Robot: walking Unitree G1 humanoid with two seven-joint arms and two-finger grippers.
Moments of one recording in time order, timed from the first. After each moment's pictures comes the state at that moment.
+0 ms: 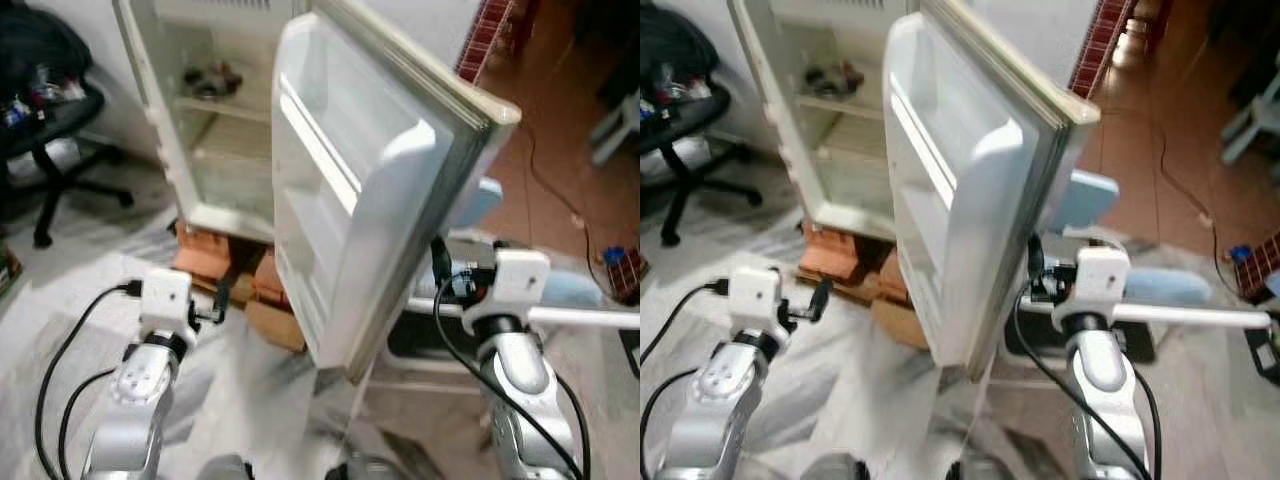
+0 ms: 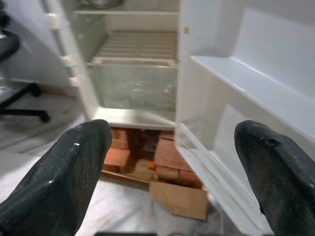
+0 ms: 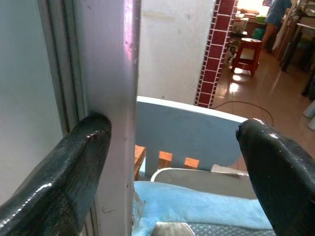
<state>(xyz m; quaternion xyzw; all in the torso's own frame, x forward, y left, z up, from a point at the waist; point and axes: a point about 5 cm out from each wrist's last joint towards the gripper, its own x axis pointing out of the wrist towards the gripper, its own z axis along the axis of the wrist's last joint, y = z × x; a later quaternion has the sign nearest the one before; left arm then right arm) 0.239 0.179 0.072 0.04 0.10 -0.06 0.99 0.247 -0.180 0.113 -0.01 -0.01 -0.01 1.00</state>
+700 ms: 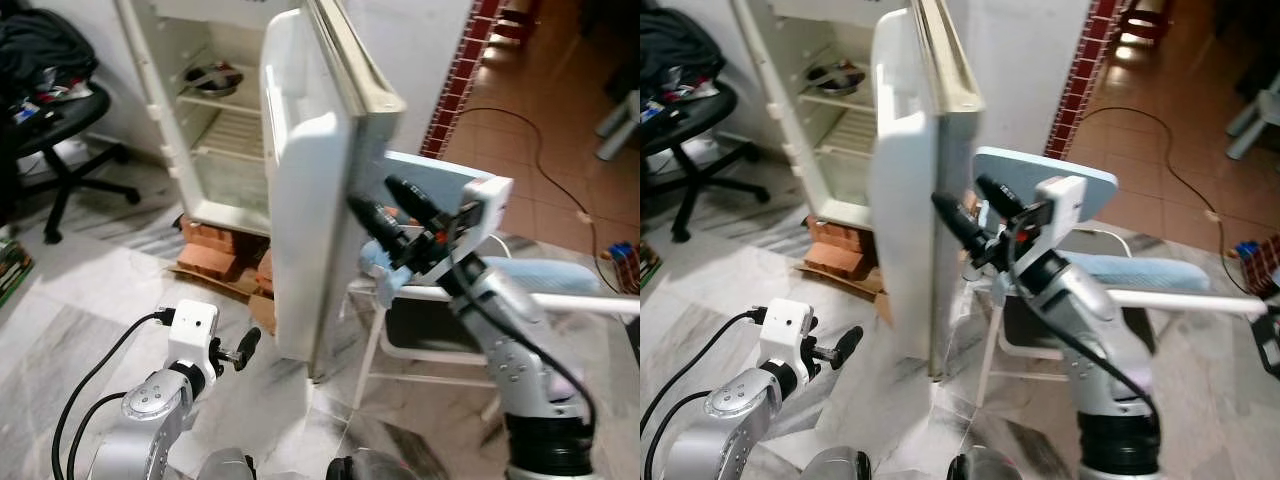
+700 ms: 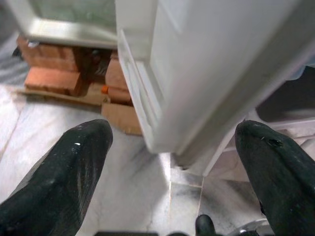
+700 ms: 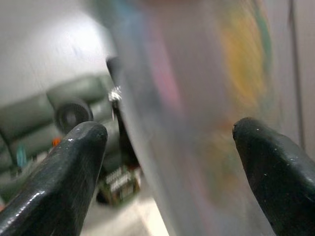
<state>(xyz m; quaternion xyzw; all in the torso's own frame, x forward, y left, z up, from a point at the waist) 0.214 0.164 0.045 -0.01 0.26 -0.15 0.95 0.276 -0.123 0.166 0.18 -0.03 0.35 0.92</state>
